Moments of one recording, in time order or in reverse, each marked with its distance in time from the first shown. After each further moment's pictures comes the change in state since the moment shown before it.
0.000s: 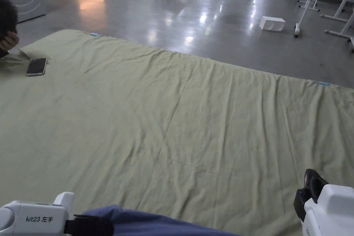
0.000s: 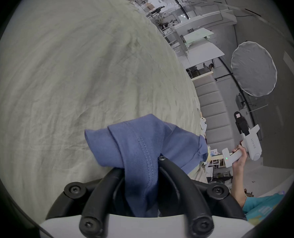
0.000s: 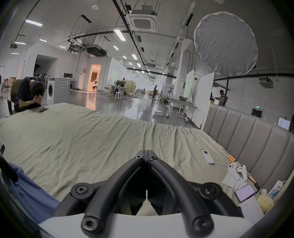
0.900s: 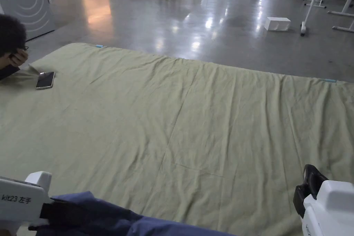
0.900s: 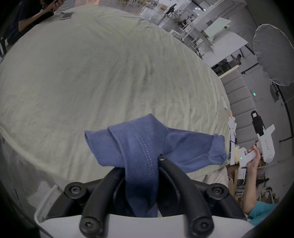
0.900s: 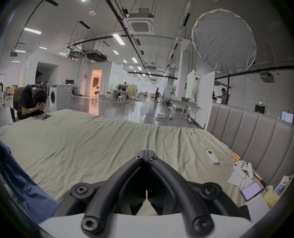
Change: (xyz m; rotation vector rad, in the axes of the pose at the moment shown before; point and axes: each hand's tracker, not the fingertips) left arm 0.112 0.015 0.077 -0.003 0.371 -0.078; right arm 0.008 -0.002 0.000 0.033 0.028 -0.054
